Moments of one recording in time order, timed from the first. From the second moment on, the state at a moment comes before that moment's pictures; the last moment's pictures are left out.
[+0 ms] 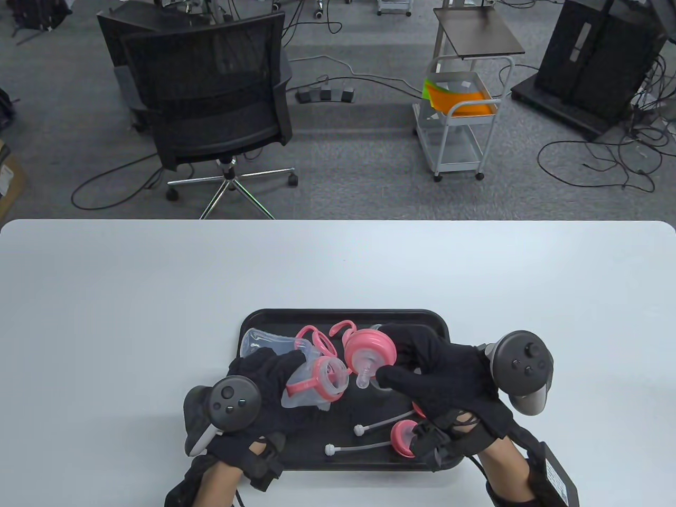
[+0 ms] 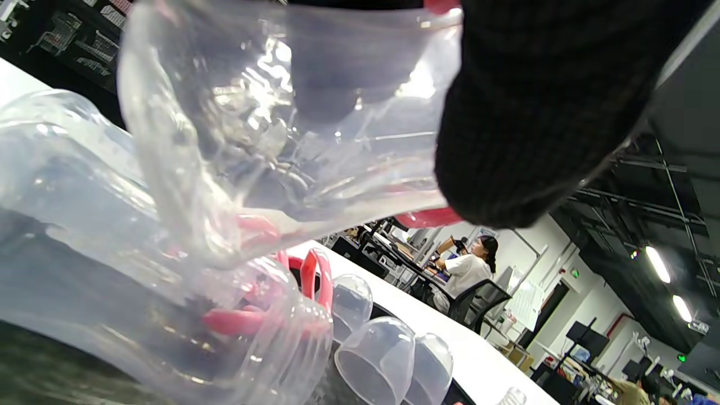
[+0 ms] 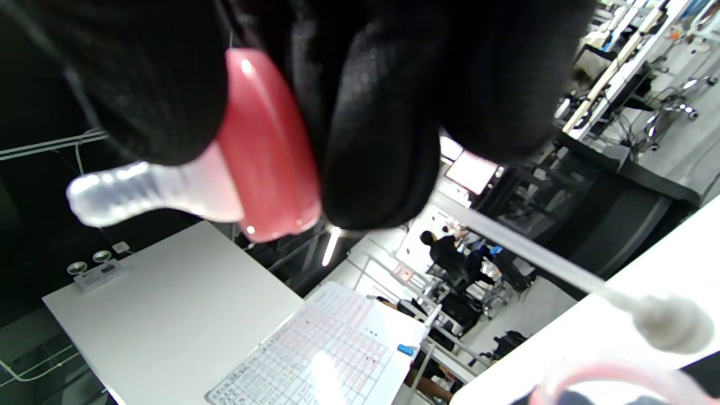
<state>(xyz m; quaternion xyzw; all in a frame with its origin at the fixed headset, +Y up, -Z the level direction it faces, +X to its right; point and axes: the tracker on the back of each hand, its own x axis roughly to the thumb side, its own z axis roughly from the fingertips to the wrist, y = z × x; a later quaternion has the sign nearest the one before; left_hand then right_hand) -0.167 -0.669 -0.283 0.04 -0.16 0.30 0.94 0.138 -0.538 -0.280 0.30 -0.09 0.78 0.54</state>
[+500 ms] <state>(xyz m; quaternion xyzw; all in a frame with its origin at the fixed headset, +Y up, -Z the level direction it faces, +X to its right) -0.159 -0.669 -0.280 0.02 -0.22 0.35 0.91 0.114 -0.552 -0.276 0.31 -0.05 0.78 0.54</state>
